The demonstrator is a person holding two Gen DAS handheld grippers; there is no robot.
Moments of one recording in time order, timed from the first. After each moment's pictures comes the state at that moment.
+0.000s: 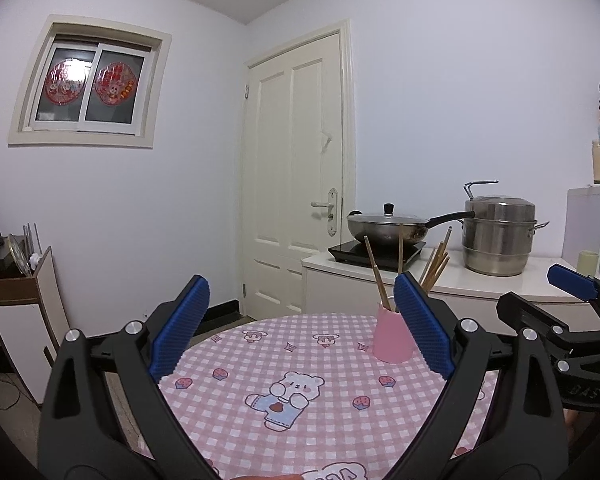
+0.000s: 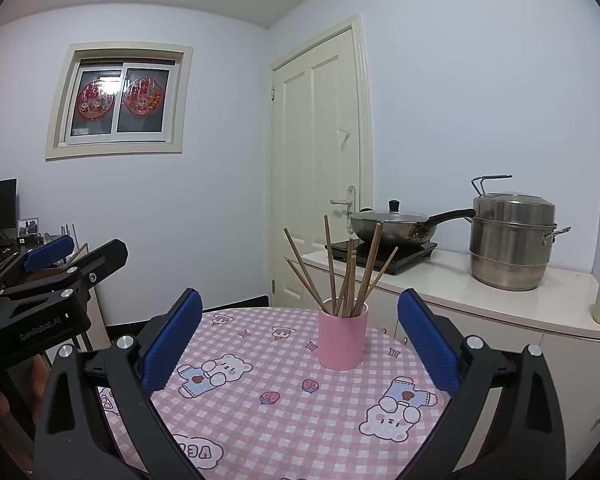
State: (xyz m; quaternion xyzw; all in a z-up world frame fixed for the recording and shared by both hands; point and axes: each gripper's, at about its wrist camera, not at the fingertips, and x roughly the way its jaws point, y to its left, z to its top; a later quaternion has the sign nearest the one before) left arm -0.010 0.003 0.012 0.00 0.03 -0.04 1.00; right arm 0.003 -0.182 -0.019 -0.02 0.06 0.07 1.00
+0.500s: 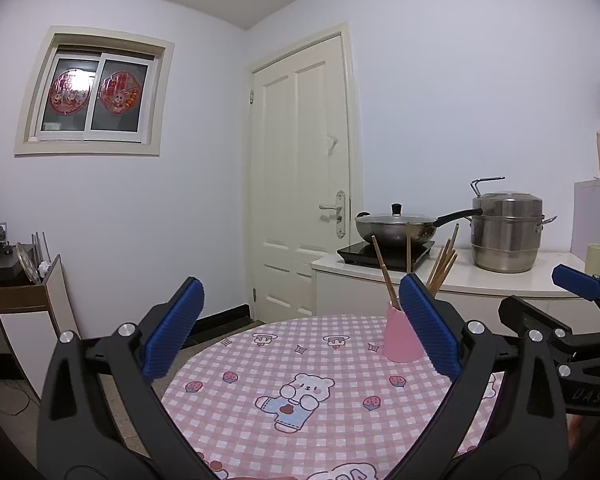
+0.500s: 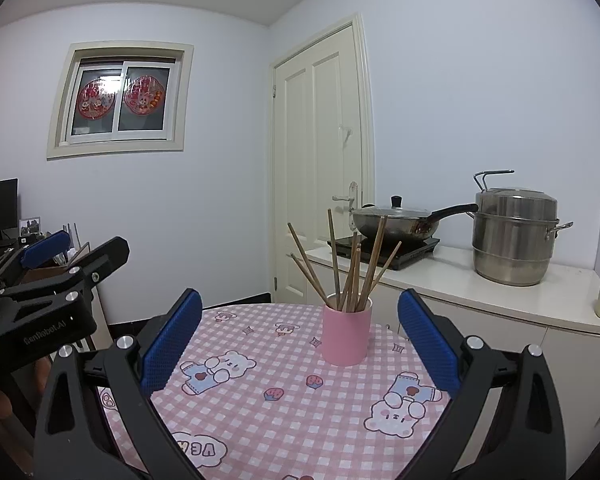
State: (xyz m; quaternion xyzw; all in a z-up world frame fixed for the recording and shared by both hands) left arm -0.013 0.004 0.010 0.01 0.03 -0.02 1.00; right arm 0.003 -0.180 -0.022 -0.01 0.07 0.07 1.00
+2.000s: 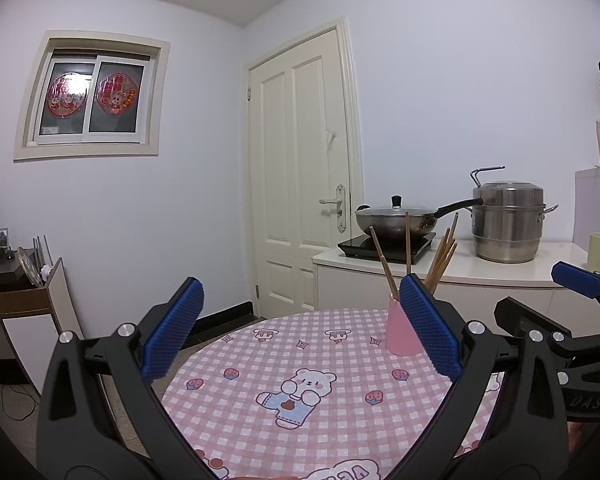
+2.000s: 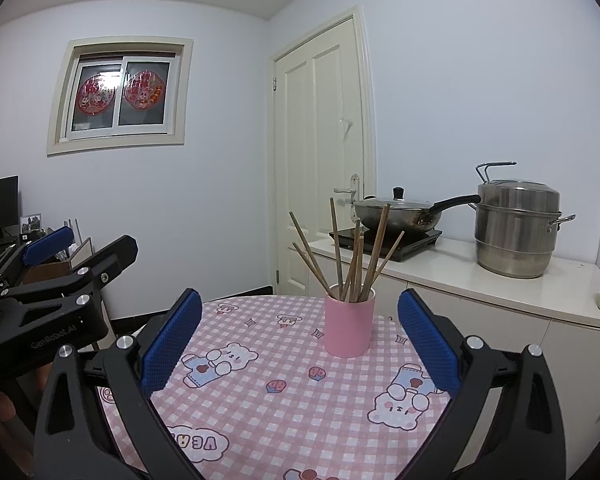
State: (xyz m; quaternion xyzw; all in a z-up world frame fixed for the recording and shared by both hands) left arm -0.009 -0.003 0.005 0.03 0.03 -0.02 1.00; right arm 0.001 -0.173 -0.026 -0.01 0.08 0.07 0.99
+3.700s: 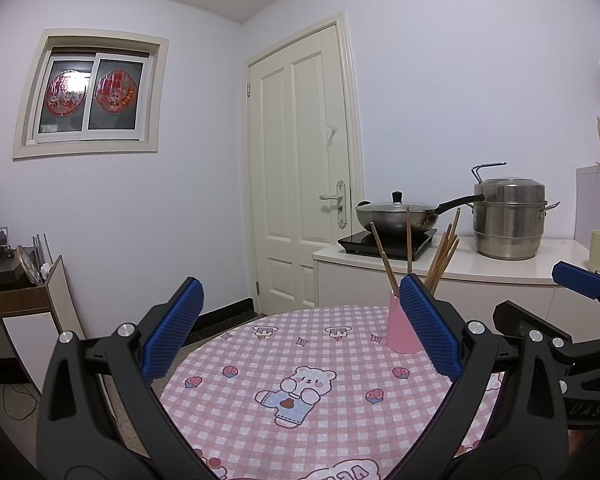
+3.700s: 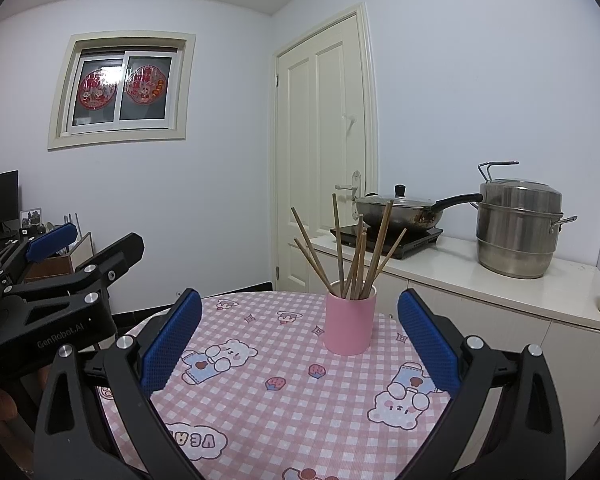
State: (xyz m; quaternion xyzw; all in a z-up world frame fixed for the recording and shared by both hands) left arm -0.005 -0.005 0.004 0.03 0.04 -0.02 1.00; right arm 0.003 -0.172 -0.026 -0.02 0.09 0.07 0.99
